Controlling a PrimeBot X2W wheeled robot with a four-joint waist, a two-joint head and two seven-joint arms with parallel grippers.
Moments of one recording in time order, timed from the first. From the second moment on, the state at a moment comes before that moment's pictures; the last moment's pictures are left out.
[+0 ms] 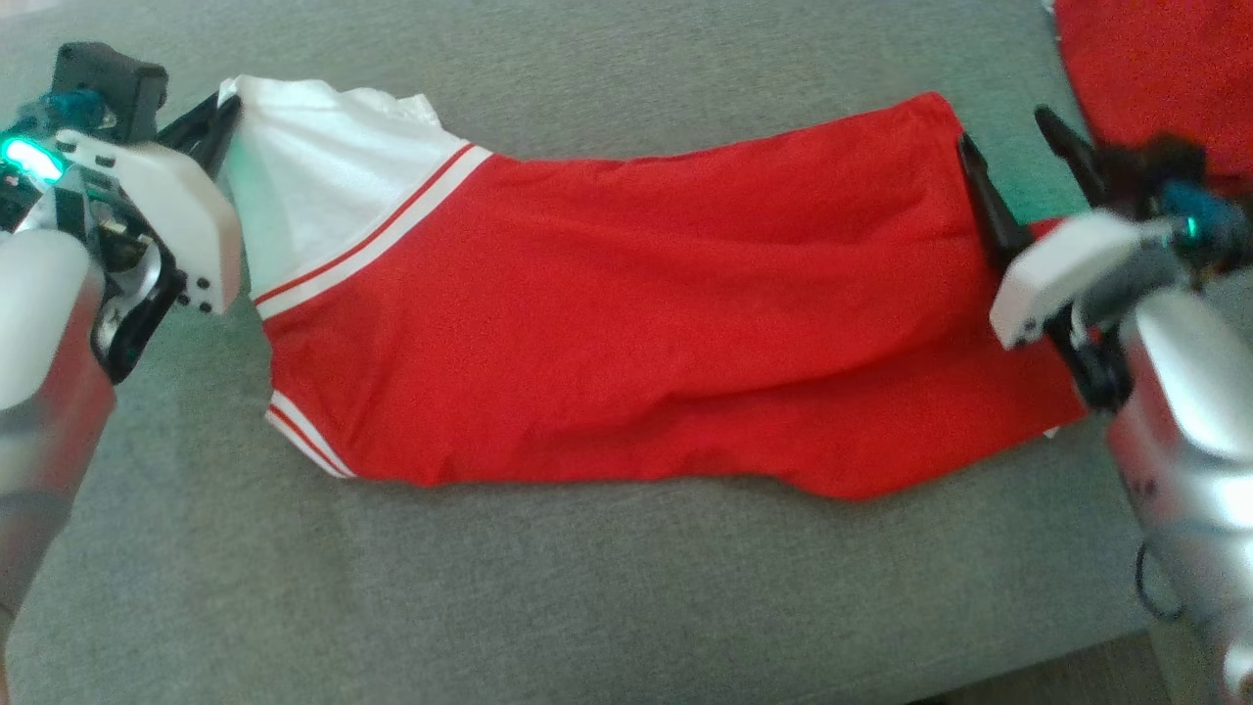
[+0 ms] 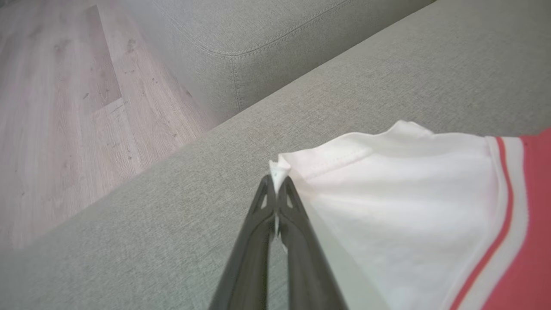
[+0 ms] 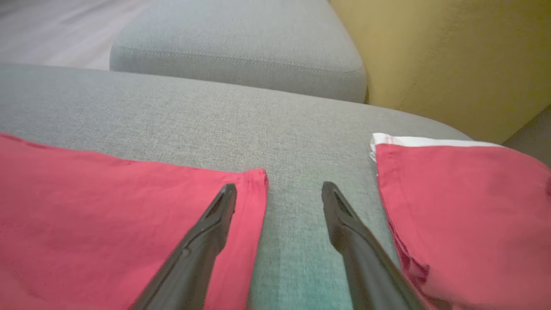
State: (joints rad) left arm -0.96 0.54 -0.76 0.68 -0.63 -0.13 0.26; right arm -0.63 -0.29 0.28 0.64 0.23 0.13 -0.09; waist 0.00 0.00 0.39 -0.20
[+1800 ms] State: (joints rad) left arm -1.25 0.49 -0.88 0.76 -0.62 -0.10 -0.09; right arm -1.31 -0.52 1.08 1.02 0.73 0.13 -0.19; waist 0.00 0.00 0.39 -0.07
